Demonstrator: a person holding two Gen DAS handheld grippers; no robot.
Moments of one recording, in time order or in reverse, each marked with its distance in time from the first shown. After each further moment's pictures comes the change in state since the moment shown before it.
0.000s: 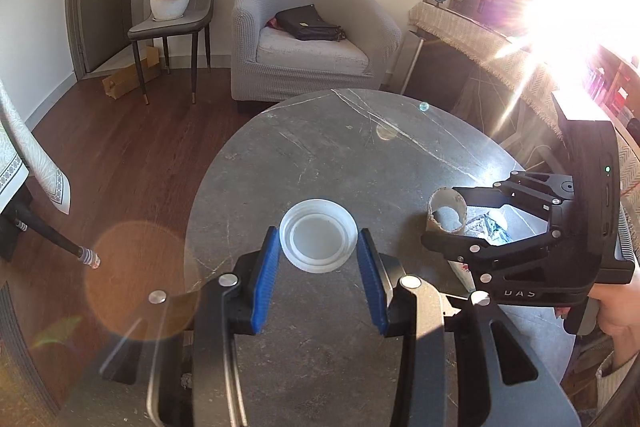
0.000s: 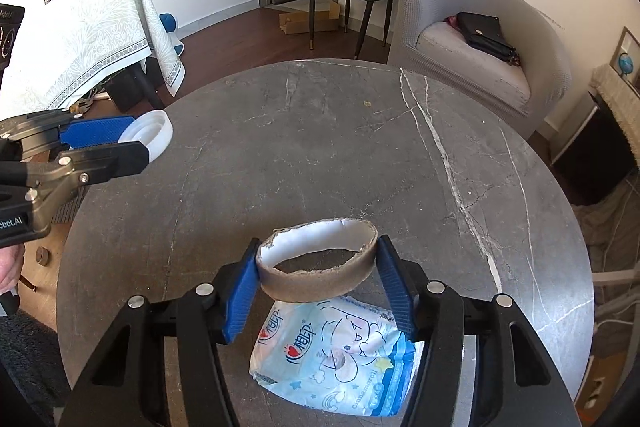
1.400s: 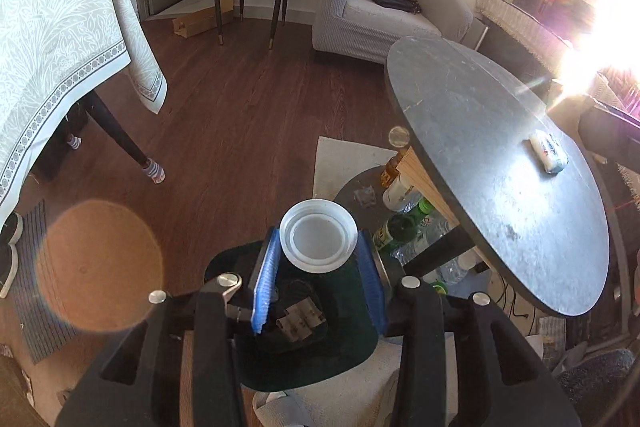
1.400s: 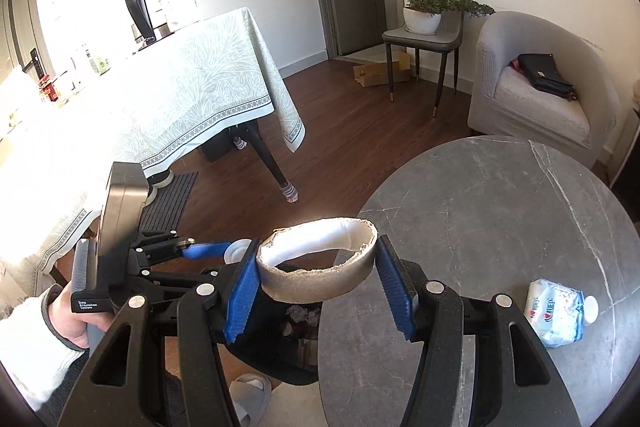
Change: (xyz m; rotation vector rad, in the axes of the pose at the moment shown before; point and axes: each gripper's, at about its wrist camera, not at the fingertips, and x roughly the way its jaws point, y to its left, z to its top) left arm -0.088 0.112 -0.114 -0.159 0.133 0.143; right arm -0.080 0.162 0.015 0.028 -0.184 0.254
